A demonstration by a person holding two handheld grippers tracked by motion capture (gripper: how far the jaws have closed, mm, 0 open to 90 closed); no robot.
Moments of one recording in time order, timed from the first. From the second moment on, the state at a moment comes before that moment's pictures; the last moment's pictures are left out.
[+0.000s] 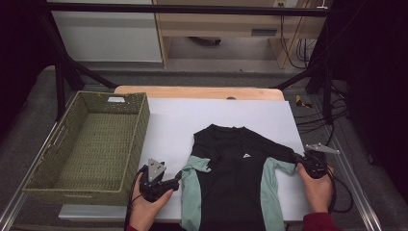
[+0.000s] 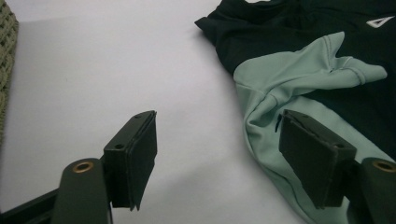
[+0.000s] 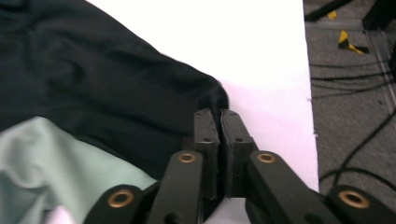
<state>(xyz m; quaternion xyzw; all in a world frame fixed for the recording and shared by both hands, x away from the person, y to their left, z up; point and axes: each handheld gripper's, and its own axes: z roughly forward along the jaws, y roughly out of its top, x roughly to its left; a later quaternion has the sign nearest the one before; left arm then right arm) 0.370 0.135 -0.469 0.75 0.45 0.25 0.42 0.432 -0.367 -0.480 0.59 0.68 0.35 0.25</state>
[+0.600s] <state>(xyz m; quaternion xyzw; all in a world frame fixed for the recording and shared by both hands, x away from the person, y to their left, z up) 0.371 0.134 -0.470 0.75 0.45 0.25 0.42 0.417 -0.299 -0.440 0.50 0.73 0.41 0.21</state>
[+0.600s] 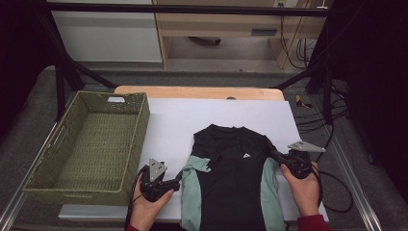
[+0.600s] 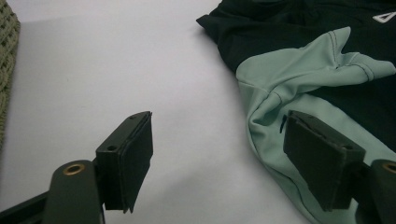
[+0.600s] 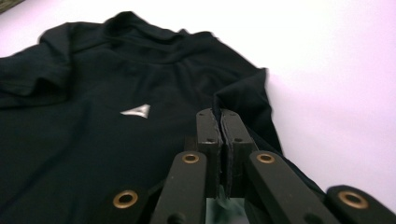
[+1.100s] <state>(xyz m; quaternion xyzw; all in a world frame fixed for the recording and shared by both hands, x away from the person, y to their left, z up) 0.373 0.134 -0.472 0.75 0.45 0.24 0.42 0.460 -0.238 -0.420 0.49 0.76 0.39 0.17</state>
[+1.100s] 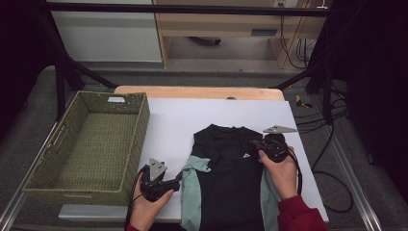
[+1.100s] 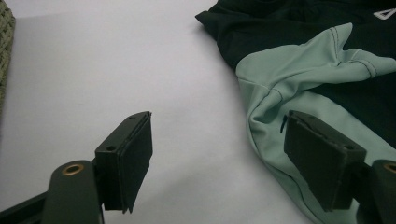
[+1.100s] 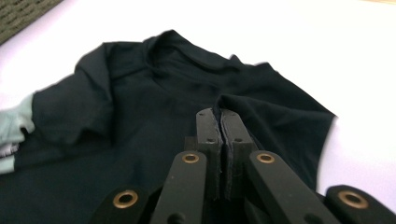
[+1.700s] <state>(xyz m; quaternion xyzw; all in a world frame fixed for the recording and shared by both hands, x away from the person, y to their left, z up) 0.371 0.131 -0.472 0.76 0.45 0.24 0.41 0.476 -0.210 -0.416 0.48 0.76 0.40 0.18</state>
